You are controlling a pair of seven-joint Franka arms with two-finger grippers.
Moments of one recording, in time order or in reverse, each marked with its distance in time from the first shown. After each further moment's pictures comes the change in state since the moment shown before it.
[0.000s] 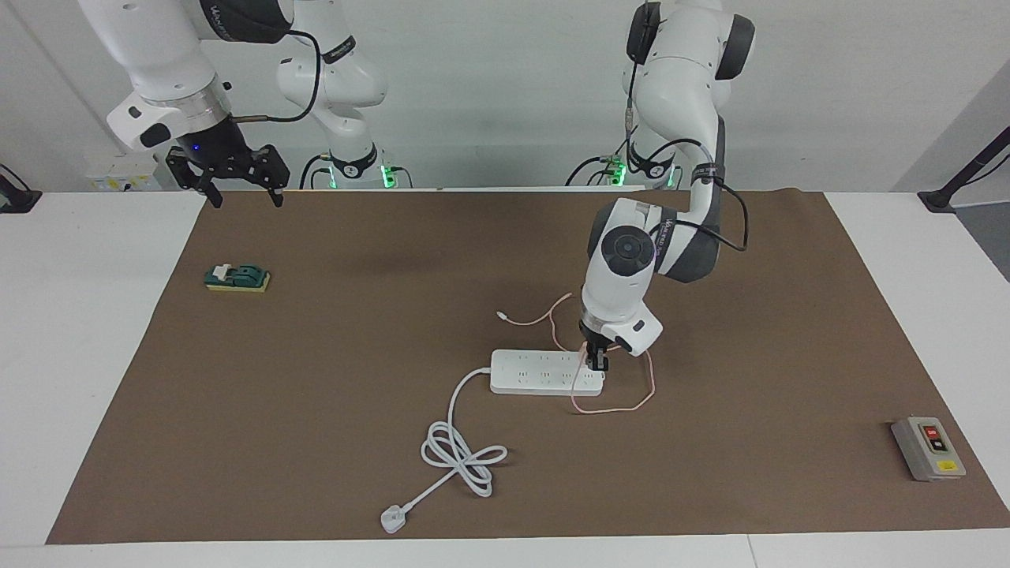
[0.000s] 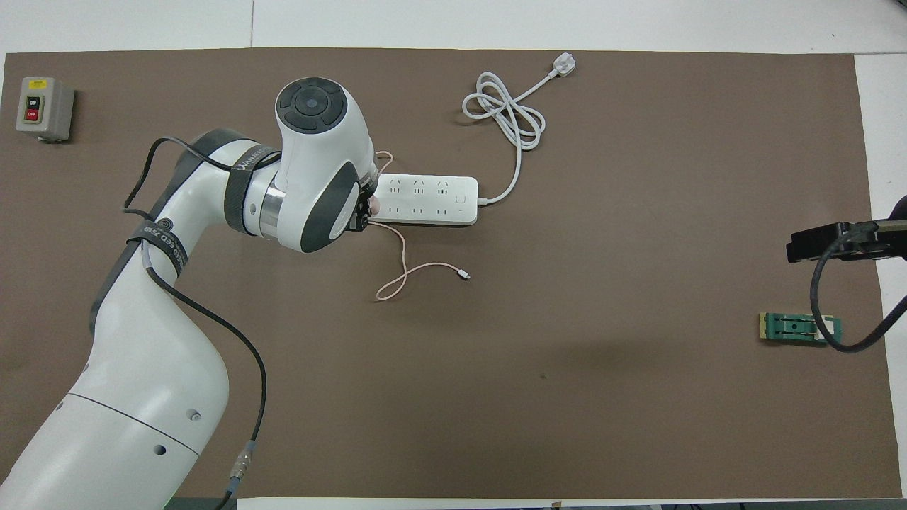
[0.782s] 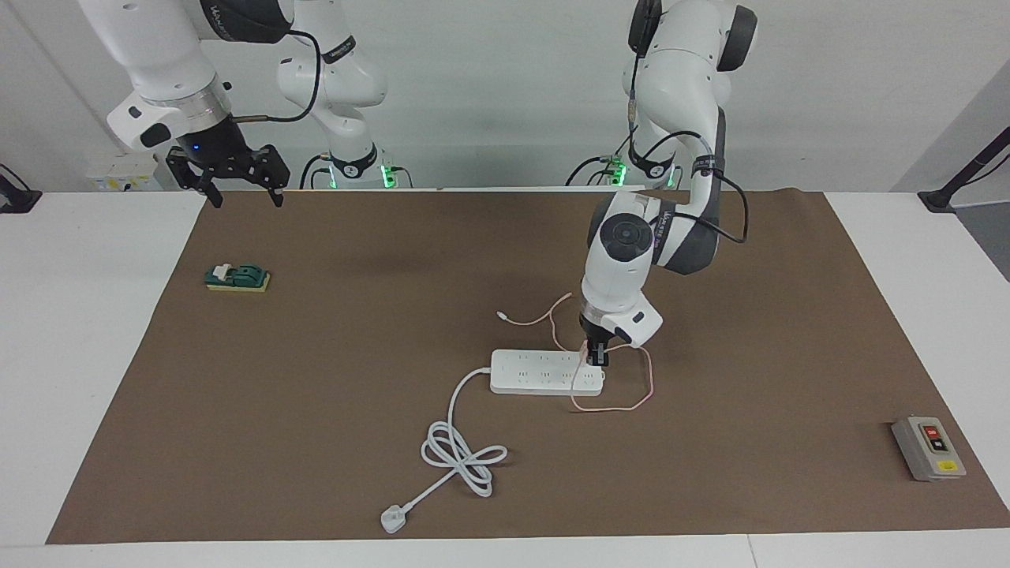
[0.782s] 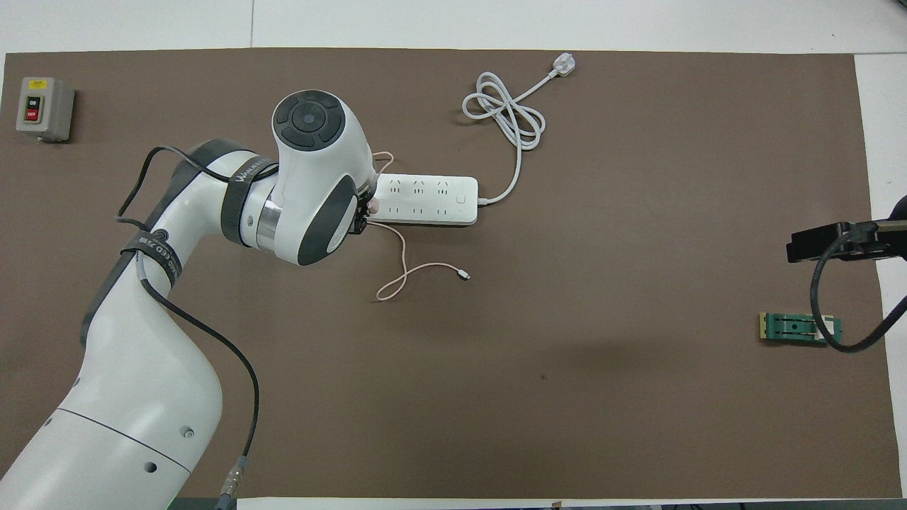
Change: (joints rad) left arm -0.007 -0.048 0.001 -0.072 0.023 0.073 0.000; right arm 0.000 0.000 0.000 0.000 0.000 0.000 0.000
